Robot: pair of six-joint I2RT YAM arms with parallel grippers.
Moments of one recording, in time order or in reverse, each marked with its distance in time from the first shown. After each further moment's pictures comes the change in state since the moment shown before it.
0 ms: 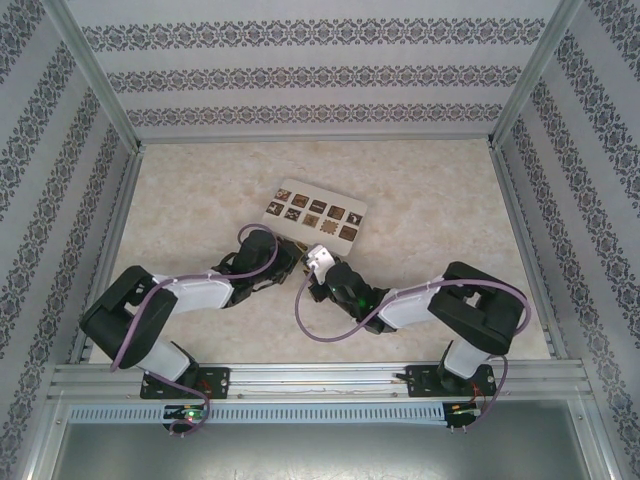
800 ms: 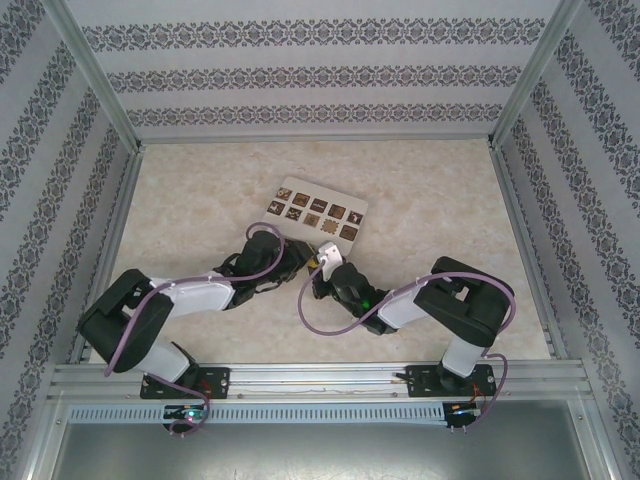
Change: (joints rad) left arm -0.037 -0.060 0.014 -0.030 0.041 0.122; right arm -0.034 0.061 -0.041 0.157 -0.011 0.136
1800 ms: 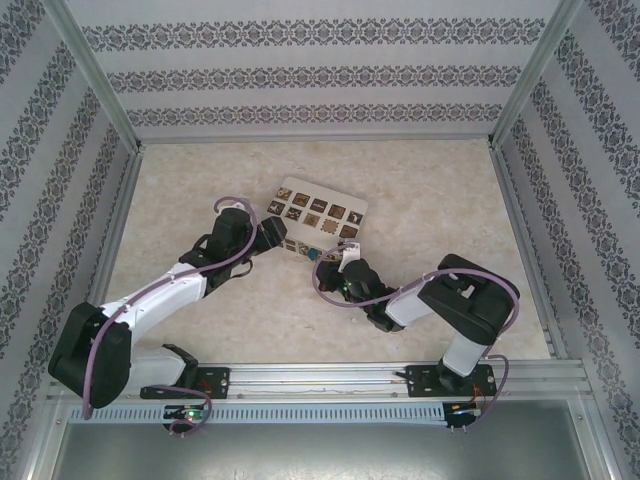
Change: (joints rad) left arm 0.194 -0.204 0.117 -0.390 -0.161 0.486; right arm -0.087 -0.005 -0.053 0.037 -0.127 0.575
